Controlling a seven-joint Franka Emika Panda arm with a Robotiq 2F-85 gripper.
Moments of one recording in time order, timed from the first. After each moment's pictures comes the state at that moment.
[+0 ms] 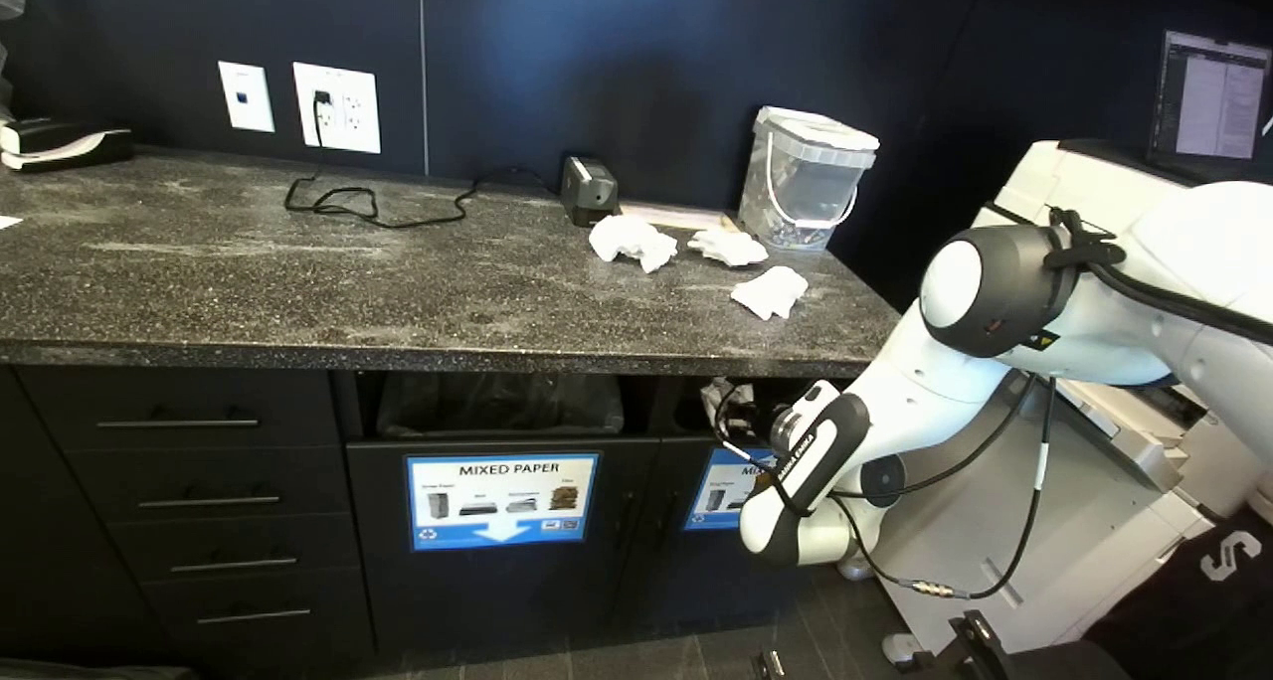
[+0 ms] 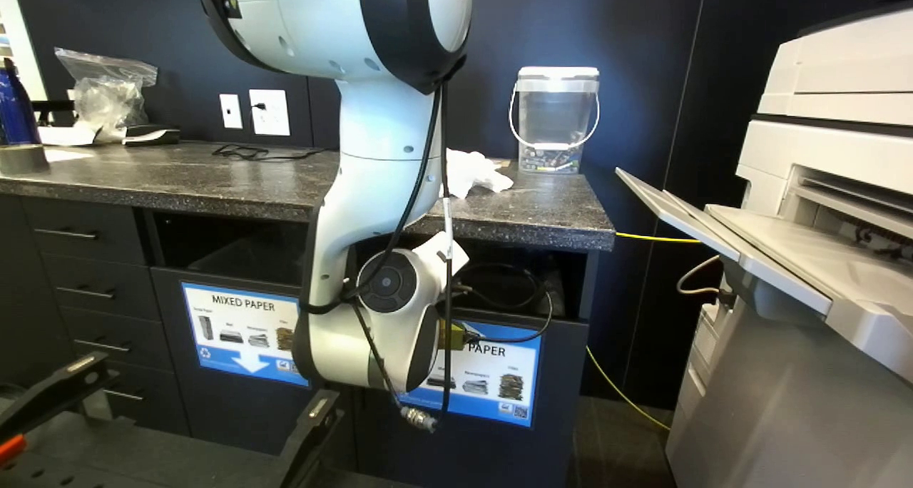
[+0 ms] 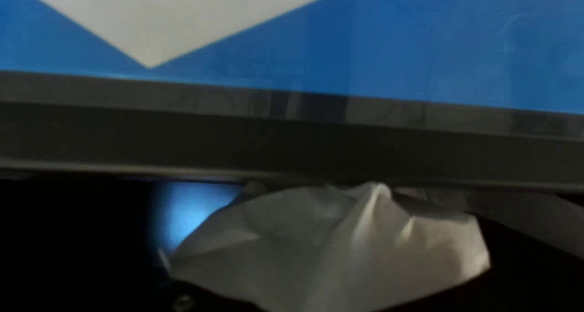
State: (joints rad) arm -0.22 1.41 0.04 -1.71 -0.30 4.21 -0.09
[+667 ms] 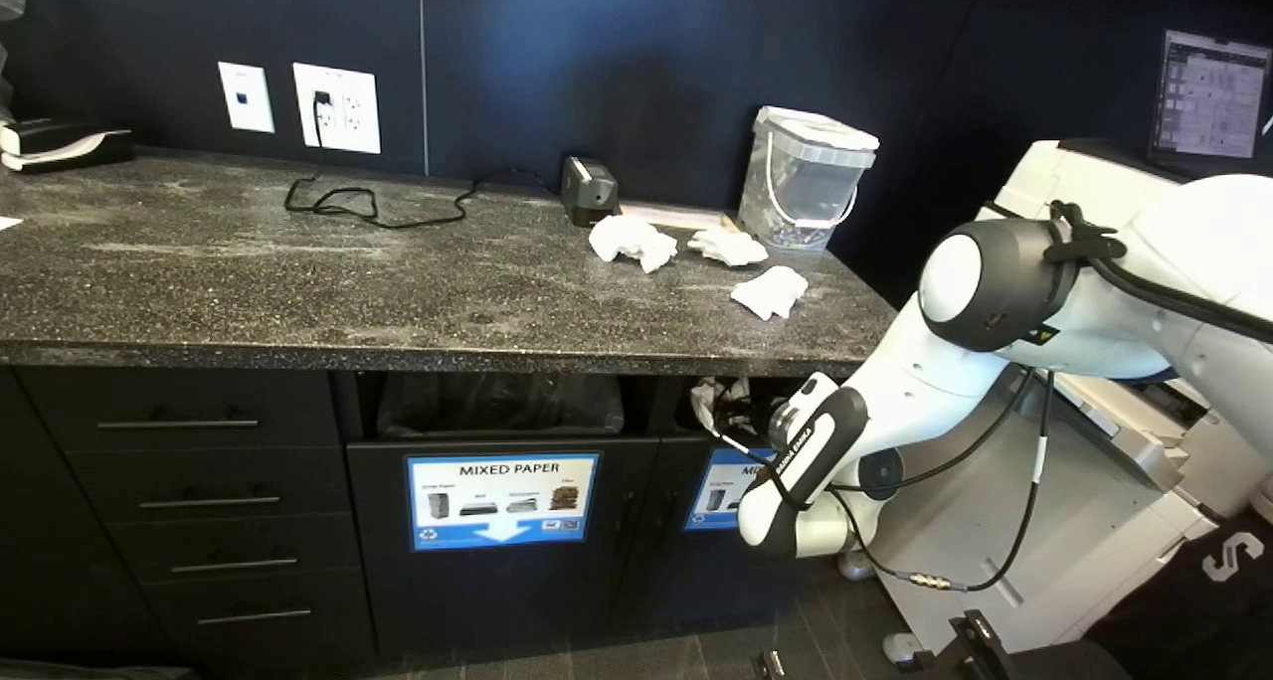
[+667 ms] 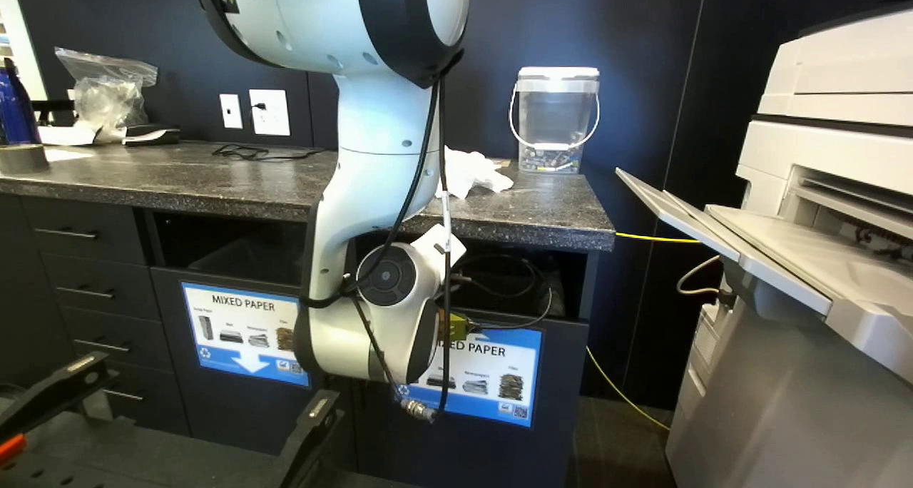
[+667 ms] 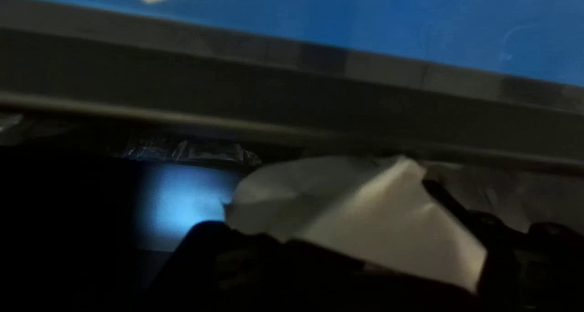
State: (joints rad) arm -0.21 1.39 0.04 -1.71 -0.29 4.21 -0.15
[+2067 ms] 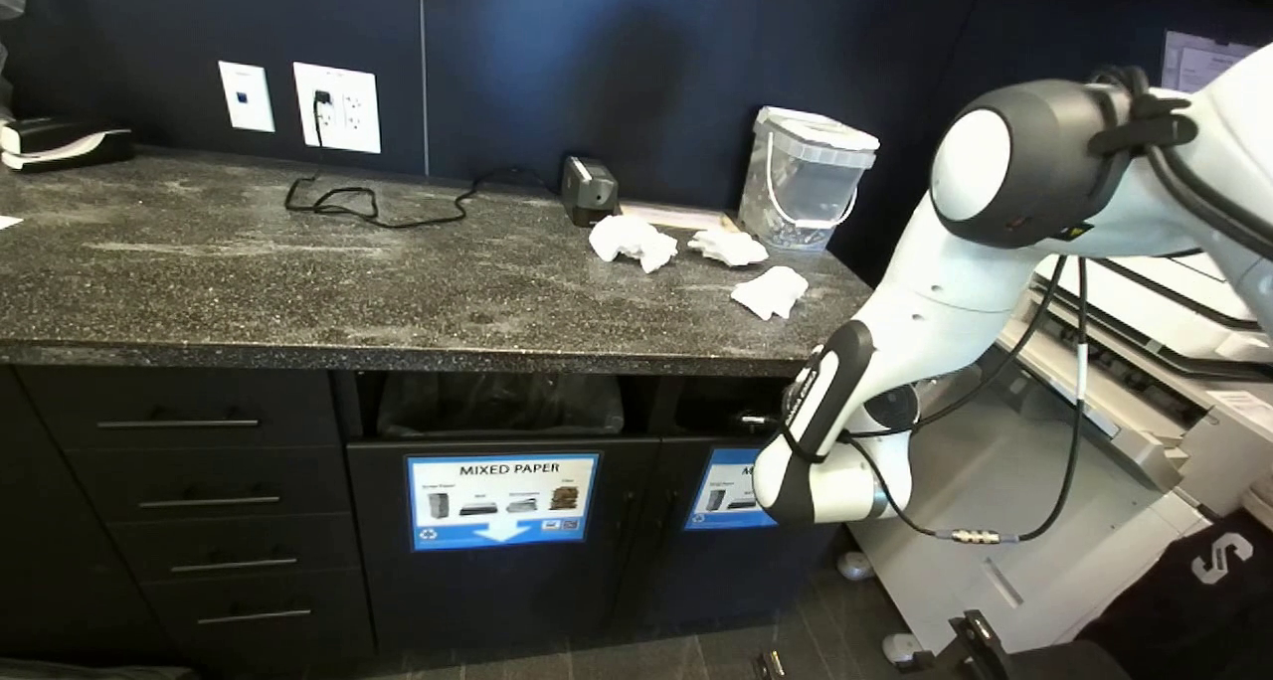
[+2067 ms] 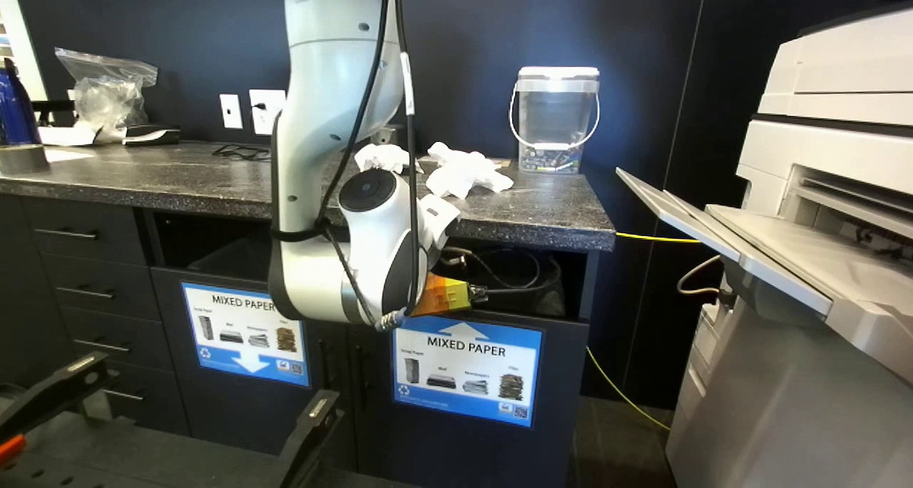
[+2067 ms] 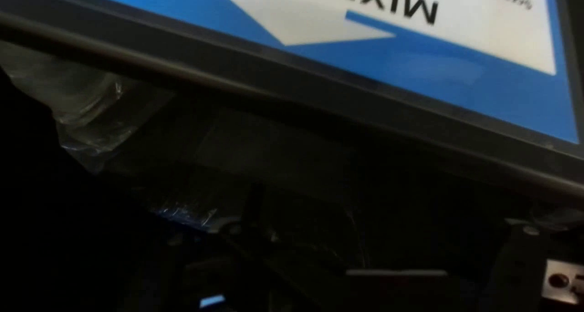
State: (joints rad) arm -0.03 1.09 -0.10 -2.06 -0.06 3.93 -0.25
